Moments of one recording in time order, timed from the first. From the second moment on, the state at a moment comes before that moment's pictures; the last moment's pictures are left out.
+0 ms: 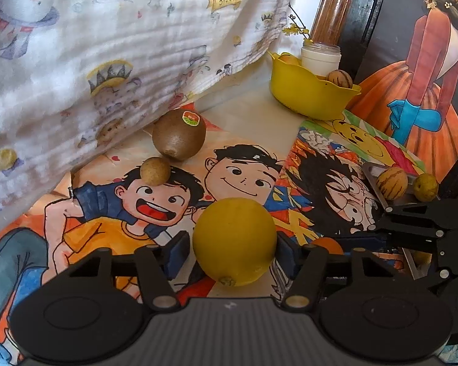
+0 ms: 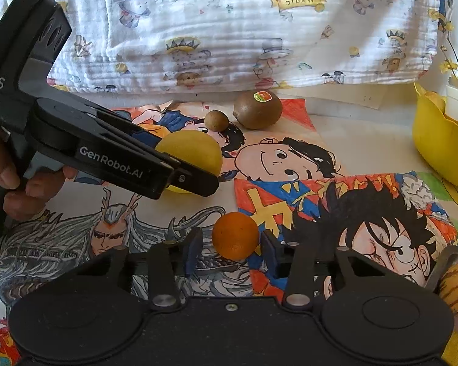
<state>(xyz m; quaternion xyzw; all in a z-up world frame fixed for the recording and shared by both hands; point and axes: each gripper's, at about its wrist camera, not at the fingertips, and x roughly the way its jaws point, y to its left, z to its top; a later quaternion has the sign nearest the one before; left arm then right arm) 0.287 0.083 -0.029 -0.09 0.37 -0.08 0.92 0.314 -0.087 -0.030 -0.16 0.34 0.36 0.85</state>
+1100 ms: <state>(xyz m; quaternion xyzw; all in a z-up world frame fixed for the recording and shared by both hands) 0.256 0.060 -0.005 -0.10 0.36 -0.07 0.92 0.275 -0.139 0.001 -0.09 0.31 0.32 0.89</state>
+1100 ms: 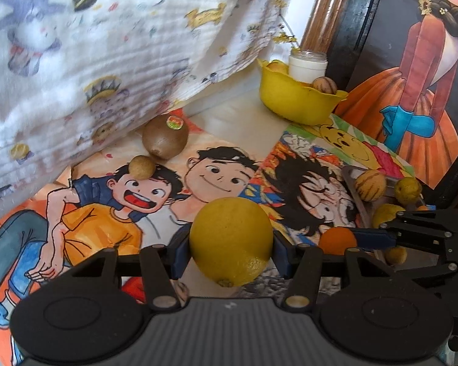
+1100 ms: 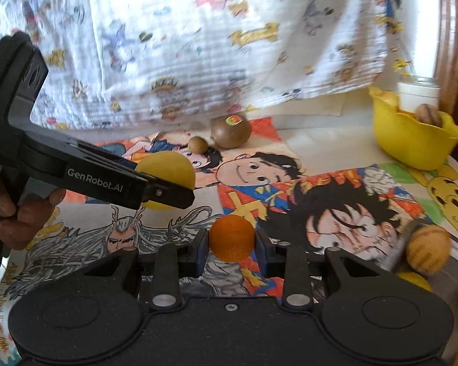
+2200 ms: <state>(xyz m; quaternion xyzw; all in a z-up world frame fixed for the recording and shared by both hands) 0.225 -0.123 -0.001 -0.07 0.39 -0.17 0.90 0.178 -0.343 -0.011 0.00 0.28 0.10 0.96</state>
